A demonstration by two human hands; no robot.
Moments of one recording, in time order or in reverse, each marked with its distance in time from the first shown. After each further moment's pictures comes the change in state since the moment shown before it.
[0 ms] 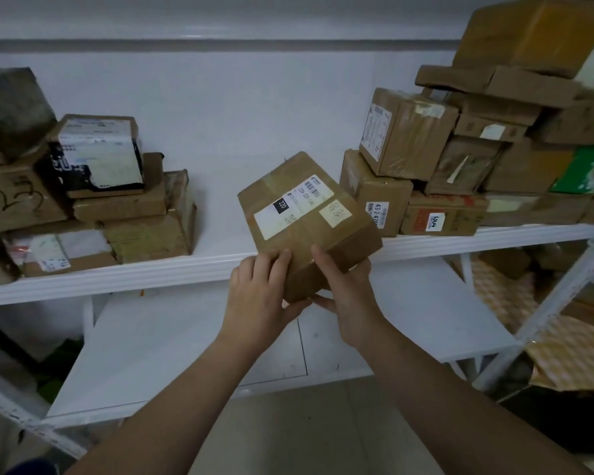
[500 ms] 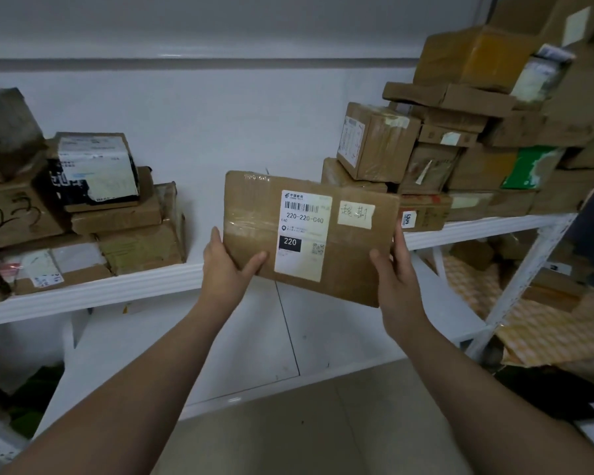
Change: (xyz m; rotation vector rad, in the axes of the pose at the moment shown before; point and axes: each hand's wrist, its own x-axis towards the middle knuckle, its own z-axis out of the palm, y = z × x) left_hand 0.032 -0.045 0.000 -0.734 -0.090 -0.627; right_hand -0.019 -0.013 -0.064 -0.179 0.091 -0.383
